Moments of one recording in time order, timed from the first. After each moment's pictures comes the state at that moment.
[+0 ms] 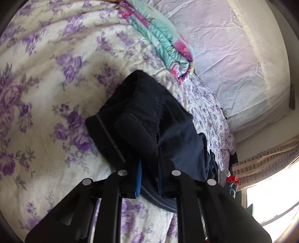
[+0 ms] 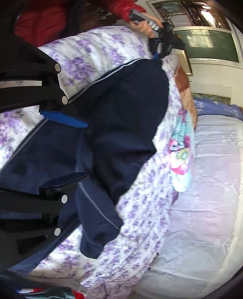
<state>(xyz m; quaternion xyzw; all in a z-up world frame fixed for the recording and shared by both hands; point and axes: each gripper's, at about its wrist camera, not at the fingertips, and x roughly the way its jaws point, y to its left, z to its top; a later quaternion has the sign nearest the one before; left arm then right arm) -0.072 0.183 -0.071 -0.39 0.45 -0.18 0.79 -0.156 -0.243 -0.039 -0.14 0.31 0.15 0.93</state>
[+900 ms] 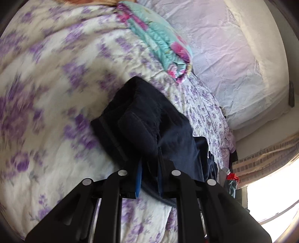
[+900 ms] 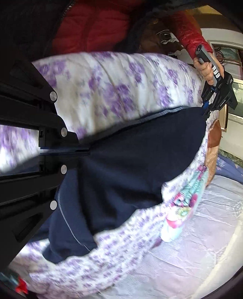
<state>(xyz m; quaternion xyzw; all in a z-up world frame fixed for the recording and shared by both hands) -0.083 0.195 -0.061 -0.38 0.45 -0.17 0.79 -0.172 -0.199 -0.068 -0.30 0.36 0.28 0.84</state>
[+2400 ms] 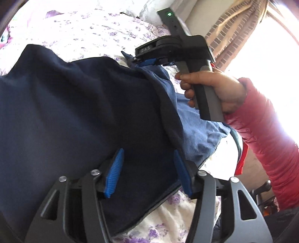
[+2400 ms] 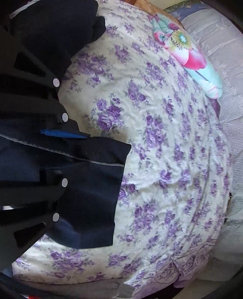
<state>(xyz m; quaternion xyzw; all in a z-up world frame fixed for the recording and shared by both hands) -0.110 -0.152 -0.064 -0.04 0.44 -0.50 0.74 0.051 -0.333 -0.071 0.06 0.47 -0.09 0.88</state>
